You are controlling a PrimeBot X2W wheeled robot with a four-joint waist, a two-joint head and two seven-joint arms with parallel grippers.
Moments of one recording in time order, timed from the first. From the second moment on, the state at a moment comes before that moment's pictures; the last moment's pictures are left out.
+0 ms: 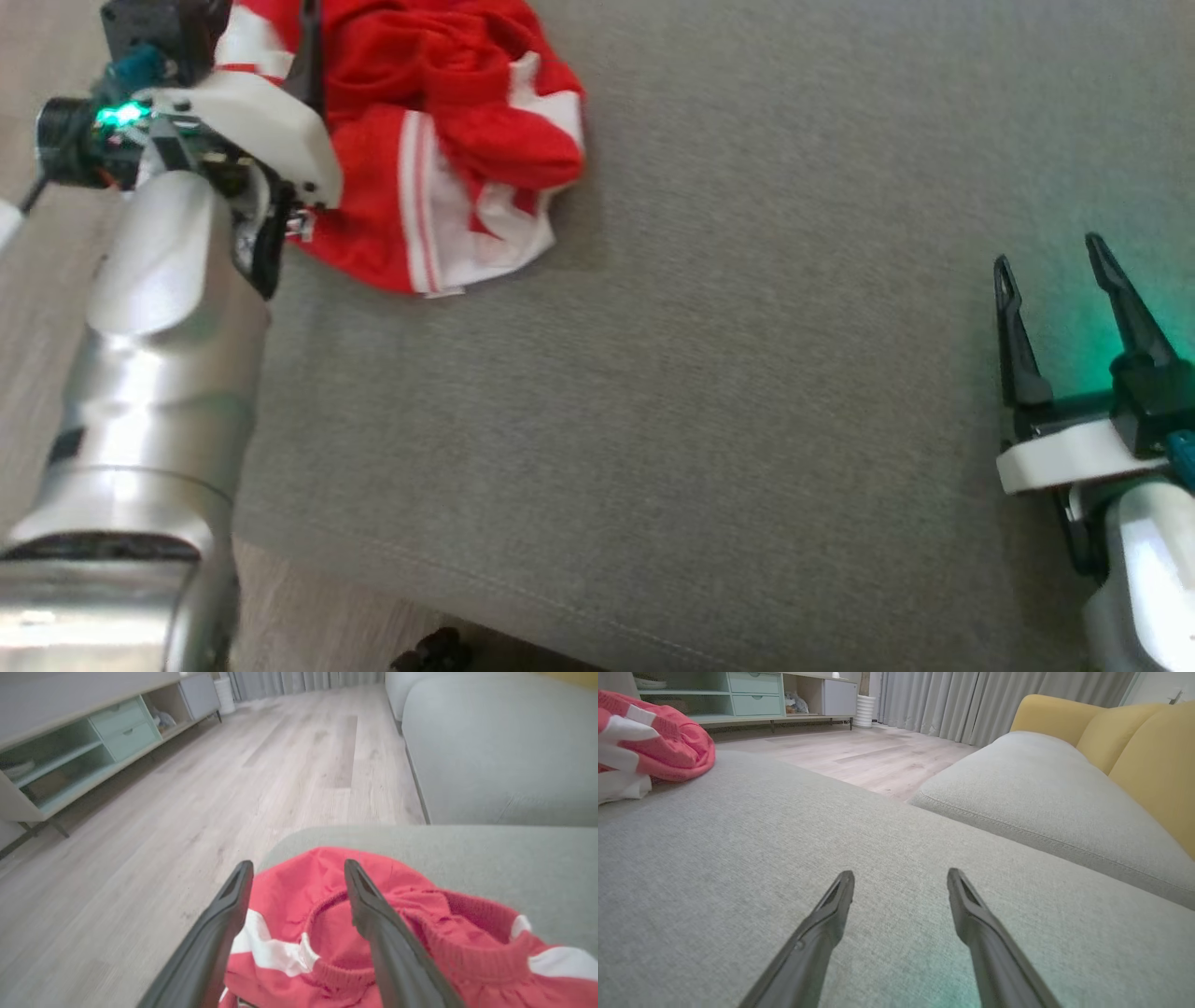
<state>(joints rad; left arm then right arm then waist) -0.99 0.11 -0.11 0.91 -0.13 -0.10 -0.02 -0.17 -0.18 -0.07 0.19 -0.16 0.12 -0.25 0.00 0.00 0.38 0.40</state>
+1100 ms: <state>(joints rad) -1.31 0.18 -0.25 1.19 -0.07 -0.12 -0.11 -0.12 -0.06 -0.04 0.25 -0.11 0.12 -0.26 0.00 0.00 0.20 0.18</state>
